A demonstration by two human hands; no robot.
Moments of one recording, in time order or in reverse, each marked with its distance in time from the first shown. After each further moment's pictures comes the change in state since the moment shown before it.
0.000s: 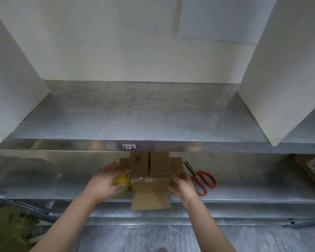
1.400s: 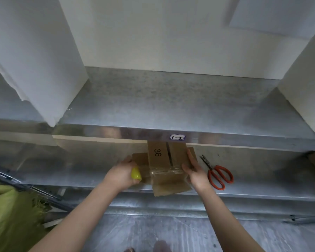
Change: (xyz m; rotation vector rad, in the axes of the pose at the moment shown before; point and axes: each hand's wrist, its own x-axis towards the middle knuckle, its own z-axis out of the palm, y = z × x) left_hand -0.006 -0.025 0.002 0.016 -0.080 -0.094; right_hand 0.023 0.016 0.024 -0.448 -0.075 -0.306
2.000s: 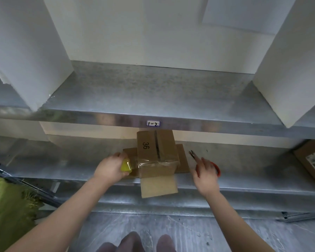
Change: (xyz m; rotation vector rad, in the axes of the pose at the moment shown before) left_hand -0.004 0.010 0.014 0.114 0.112 -0.049; right_hand -0.024 0.036 -0.074 -1.010 0.273 -0.227
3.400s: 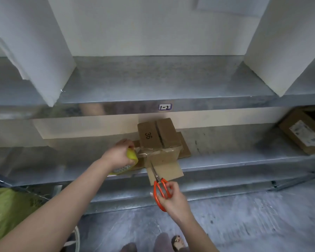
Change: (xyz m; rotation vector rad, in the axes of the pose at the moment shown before) left_hand 0.015 -0.017 -0.020 -0.220 -0.092 0.177; right_hand -0.151 -0.158 0.015 0.693 -0.317 0.405
